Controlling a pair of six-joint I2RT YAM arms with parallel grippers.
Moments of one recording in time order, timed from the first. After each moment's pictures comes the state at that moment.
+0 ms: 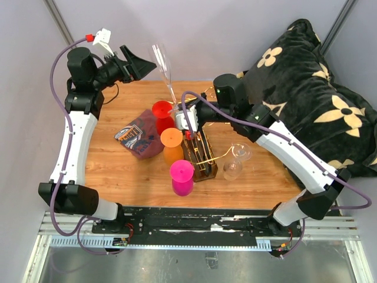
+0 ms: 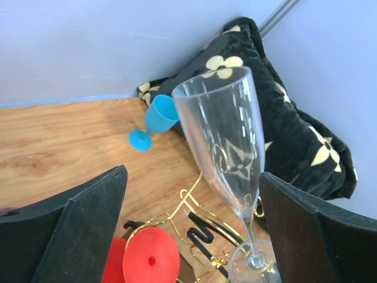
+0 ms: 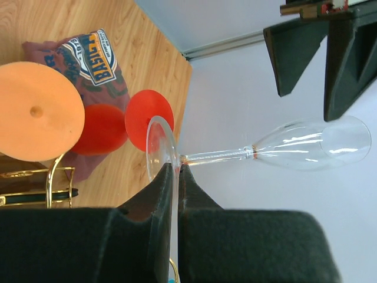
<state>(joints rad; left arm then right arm) -0.03 1.43 1.66 -0.26 0.66 -0.56 0.81 1.48 1.71 -0.57 -0.45 -1.26</state>
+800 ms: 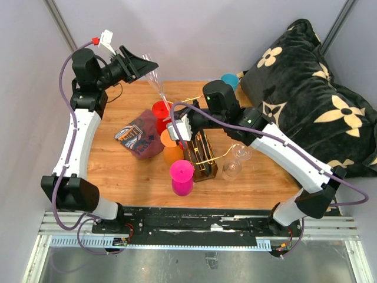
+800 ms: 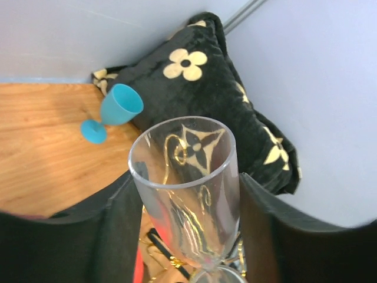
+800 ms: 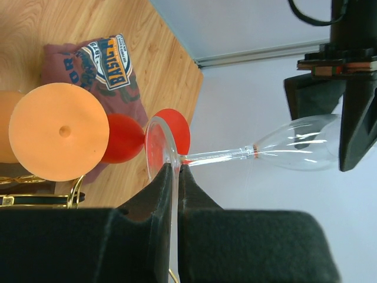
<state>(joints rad) -0.03 1.45 1.60 -0.10 0.75 -0.79 0.90 1.51 1.73 -0.61 -0.41 -1.32</state>
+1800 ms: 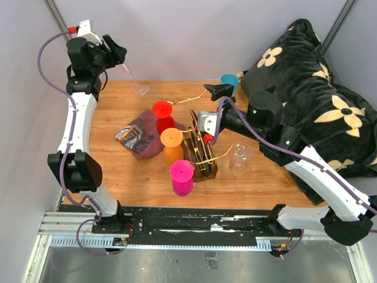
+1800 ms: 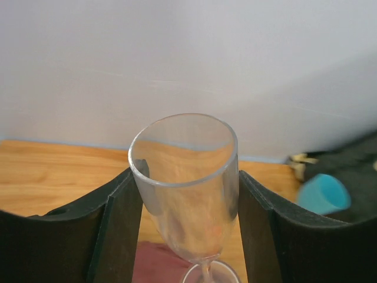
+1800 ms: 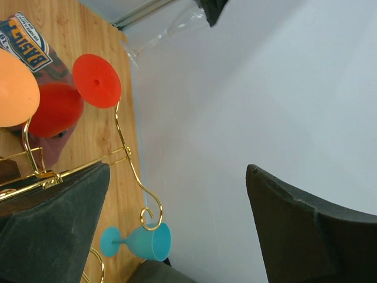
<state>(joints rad) 0.08 1.67 1.82 -0.20 0.27 -0.37 0.85 1.19 1.47 -0.38 -0.20 -1.13</state>
